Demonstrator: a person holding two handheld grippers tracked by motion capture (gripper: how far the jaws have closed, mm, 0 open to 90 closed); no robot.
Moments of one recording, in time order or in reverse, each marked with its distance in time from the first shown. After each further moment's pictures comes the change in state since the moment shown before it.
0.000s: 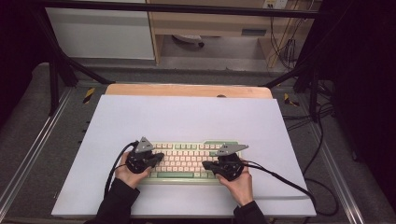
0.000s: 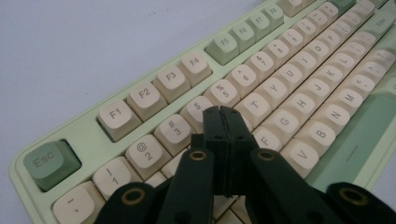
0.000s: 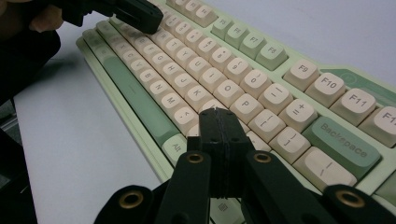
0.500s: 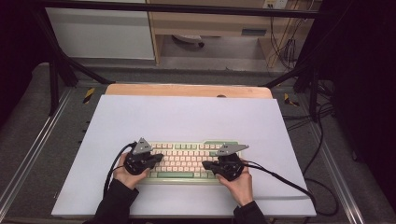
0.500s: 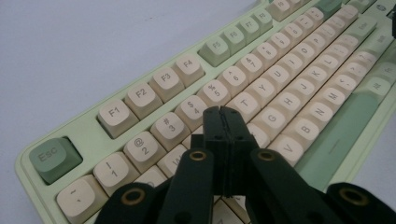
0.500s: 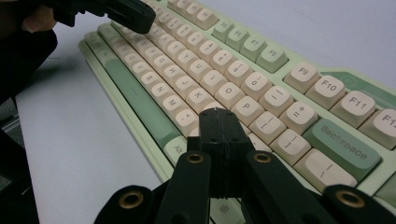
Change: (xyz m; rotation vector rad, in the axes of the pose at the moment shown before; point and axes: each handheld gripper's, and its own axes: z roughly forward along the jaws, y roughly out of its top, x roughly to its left) left arm -0.003 -0.001 -0.010 -0.019 -0.014 0.009; right arm 0.001 0.000 -0.001 -0.008 0.001 0.002
